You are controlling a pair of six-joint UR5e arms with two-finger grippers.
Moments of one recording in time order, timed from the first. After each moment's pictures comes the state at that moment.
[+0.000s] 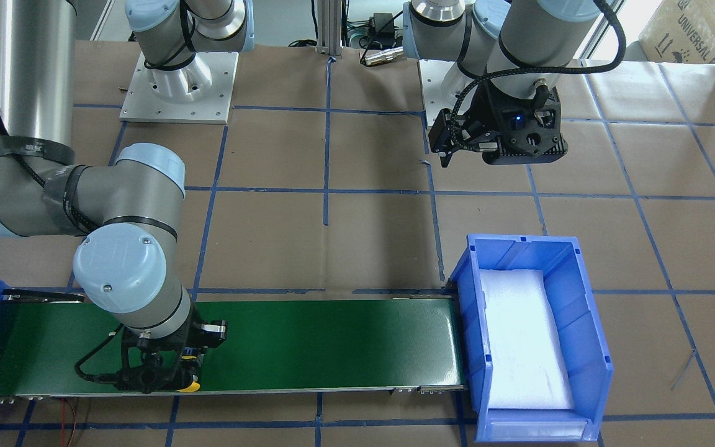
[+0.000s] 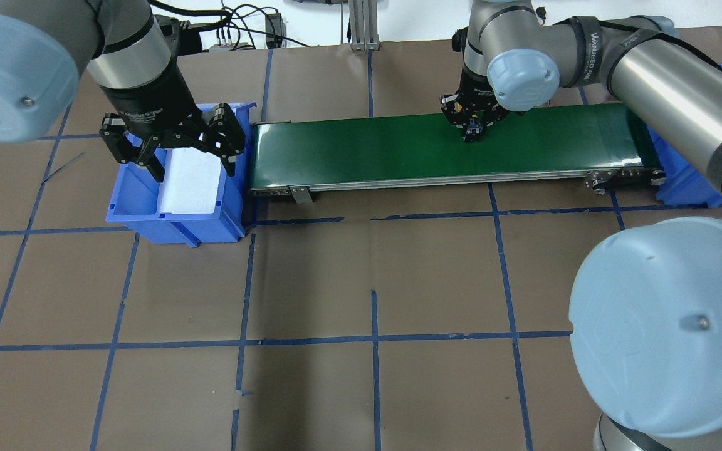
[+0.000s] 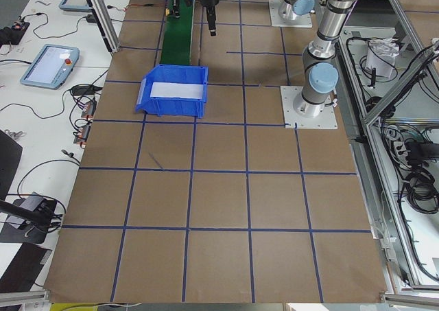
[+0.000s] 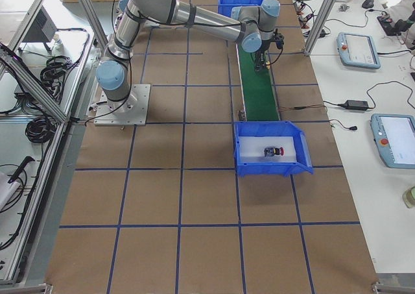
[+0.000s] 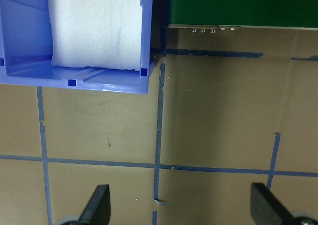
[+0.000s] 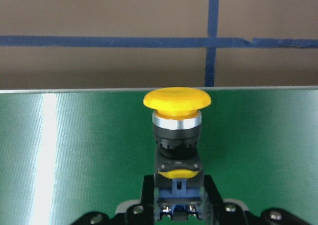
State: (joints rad) left arm -1.63 -1.62 -1.53 -1.67 1.59 -0.13; right arm 1.64 -1.00 1.37 -1.96 -1.63 0.05
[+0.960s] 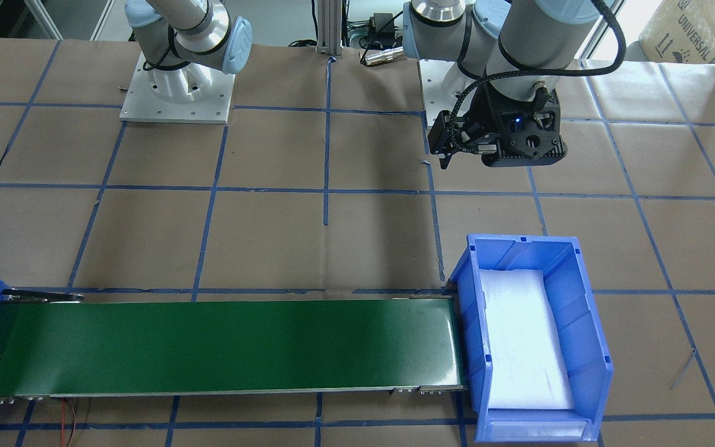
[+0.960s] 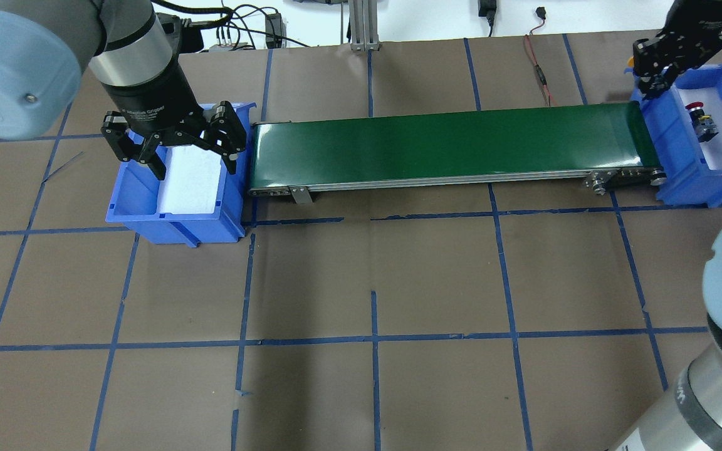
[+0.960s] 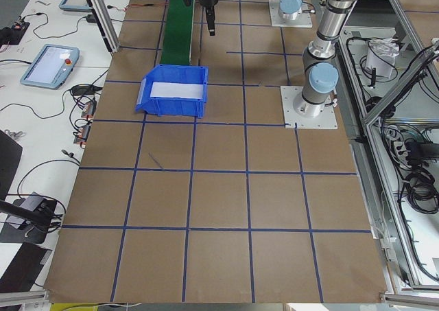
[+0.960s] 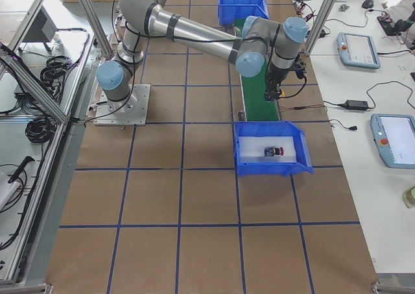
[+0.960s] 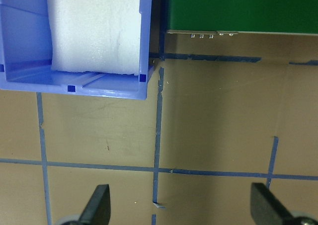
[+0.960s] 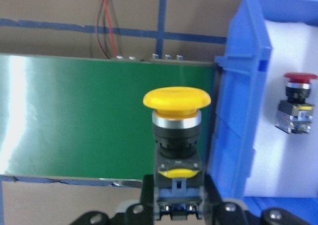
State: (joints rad) left arm -1.63 -1.63 -1.52 -1.66 1.59 -0.13; right arm 1.19 -1.07 1.19 -1.66 -1.63 -0.48
